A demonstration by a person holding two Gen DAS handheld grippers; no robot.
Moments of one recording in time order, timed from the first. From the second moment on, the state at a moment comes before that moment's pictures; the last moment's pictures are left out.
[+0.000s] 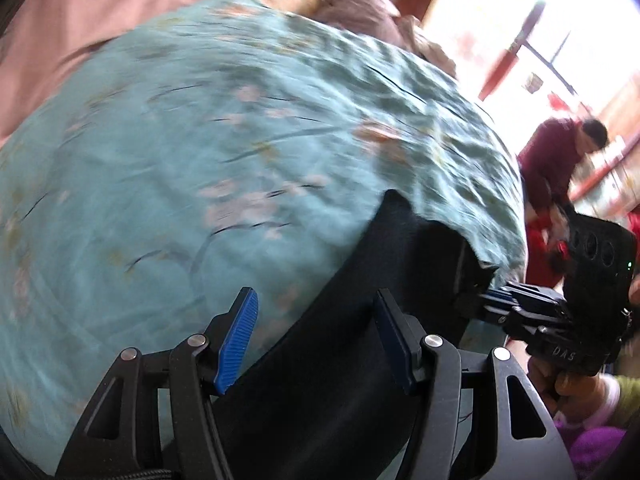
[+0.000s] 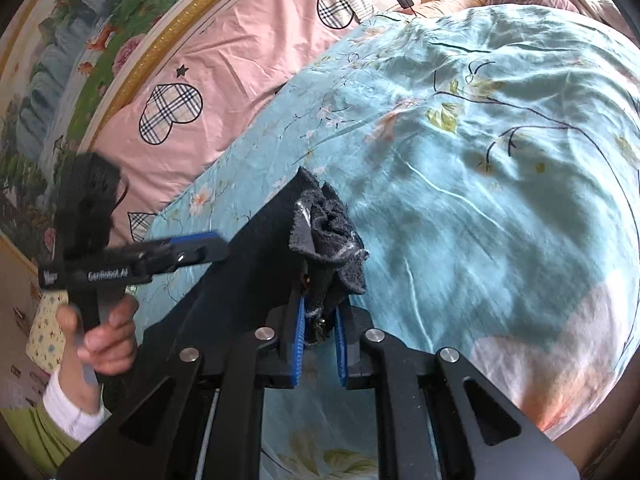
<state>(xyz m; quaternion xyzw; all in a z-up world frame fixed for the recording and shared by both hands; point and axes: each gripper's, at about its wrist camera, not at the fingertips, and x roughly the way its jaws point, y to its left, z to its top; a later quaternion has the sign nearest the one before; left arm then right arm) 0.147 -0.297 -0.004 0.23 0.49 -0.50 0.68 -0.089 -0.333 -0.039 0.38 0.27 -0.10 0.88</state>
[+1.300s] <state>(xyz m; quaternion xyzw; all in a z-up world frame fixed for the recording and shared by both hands) 0.126 -0.155 0.097 0.07 0.40 -0.54 0.74 -0.029 -0.243 0.045 0.31 0.19 0.18 0.92</state>
